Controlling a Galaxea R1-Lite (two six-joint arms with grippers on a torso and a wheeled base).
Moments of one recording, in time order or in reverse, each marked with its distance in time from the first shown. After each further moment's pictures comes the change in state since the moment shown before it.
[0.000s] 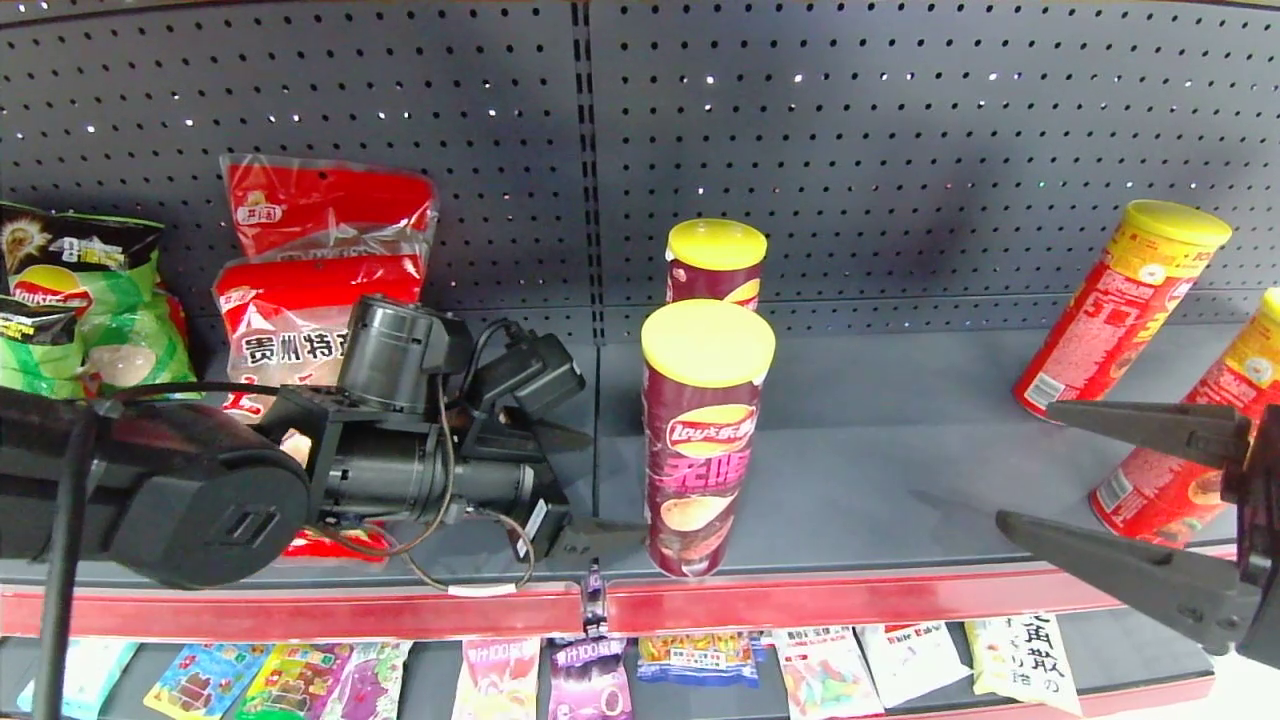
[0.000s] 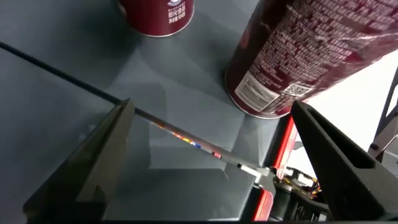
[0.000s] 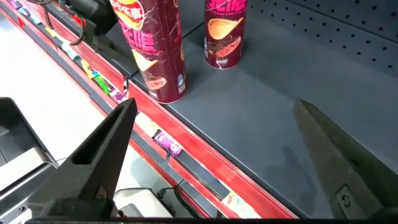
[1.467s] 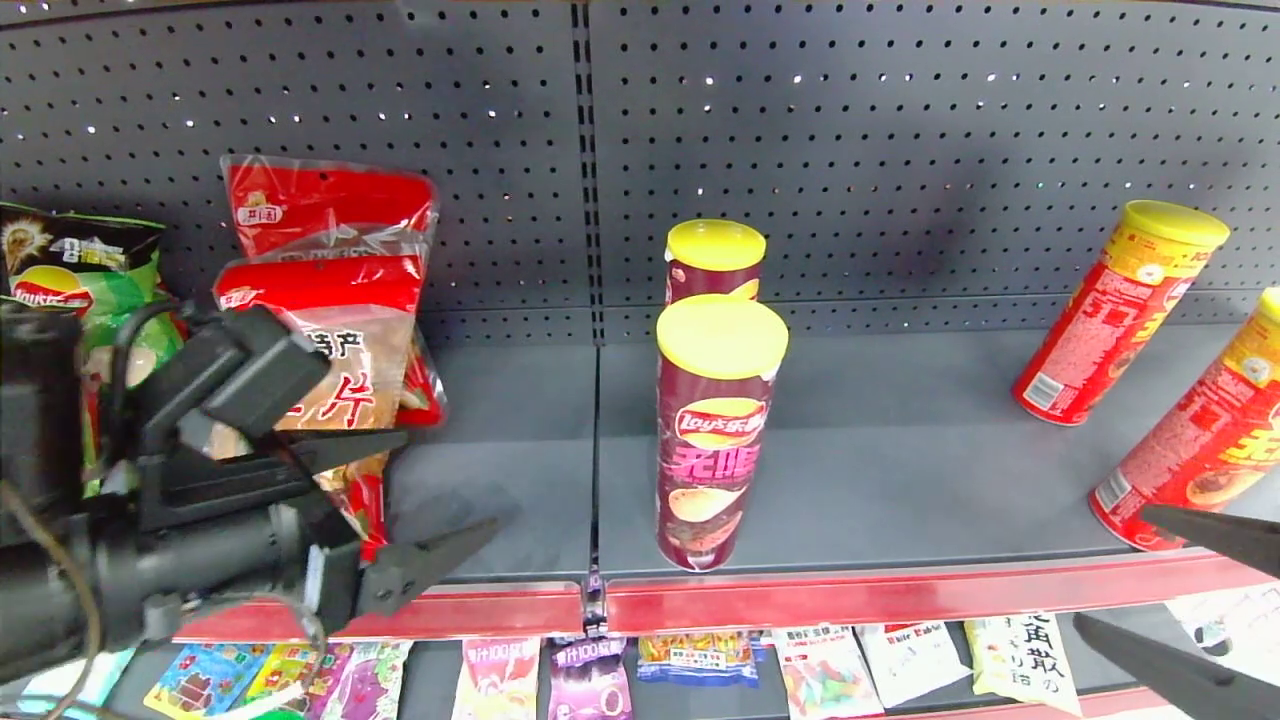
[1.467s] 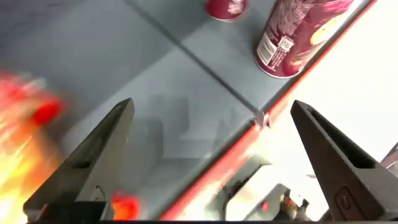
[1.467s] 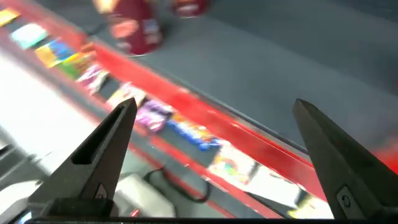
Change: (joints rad) left arm 0.003 -0.558 0.270 0.113 0.346 -0.219; right arm -0.126 -0.214 0.242 0.001 -0.064 -0.003
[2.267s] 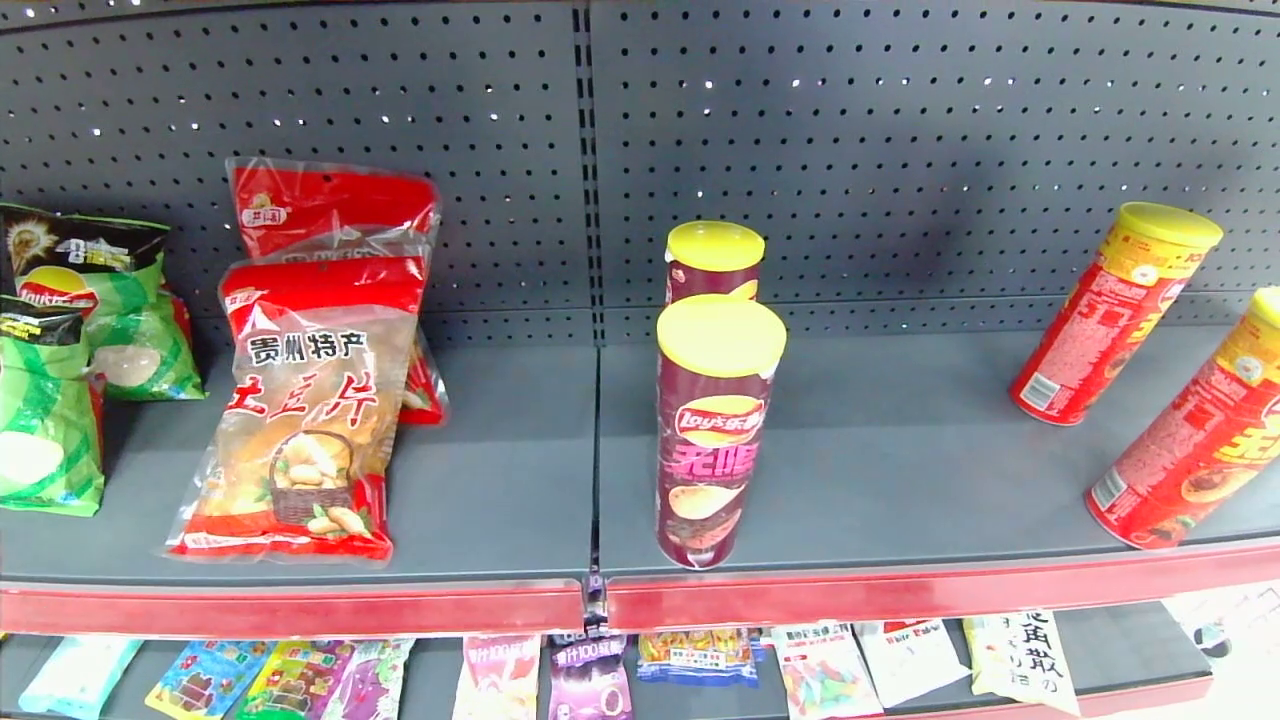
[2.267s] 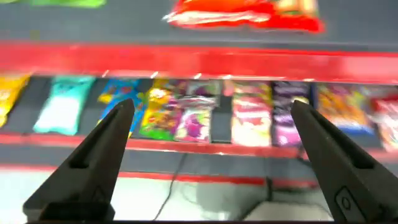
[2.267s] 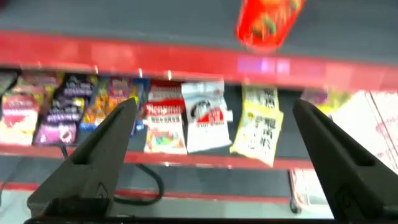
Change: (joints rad) left arm 0.430 -0.937 0.379 0.464 0.345 -0.166; right arm -0.464 -0.581 0.225 0.284 -0.059 -0.004
